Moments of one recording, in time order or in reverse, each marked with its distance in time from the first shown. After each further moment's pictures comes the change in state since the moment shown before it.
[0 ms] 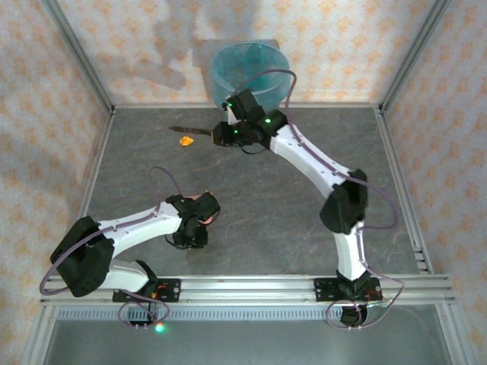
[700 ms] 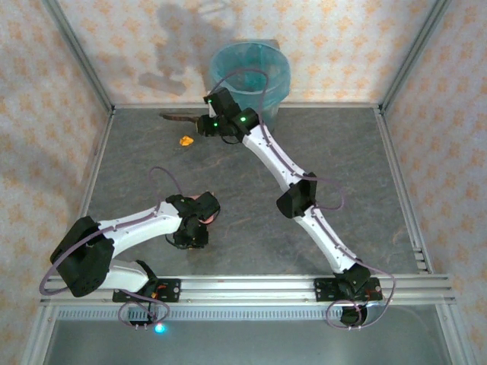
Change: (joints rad) left arm 0.000 0.000 0.005 0.000 0.015 0.010; right arm -0.007 0.658 0.897 -0.178 0.056 -0.072
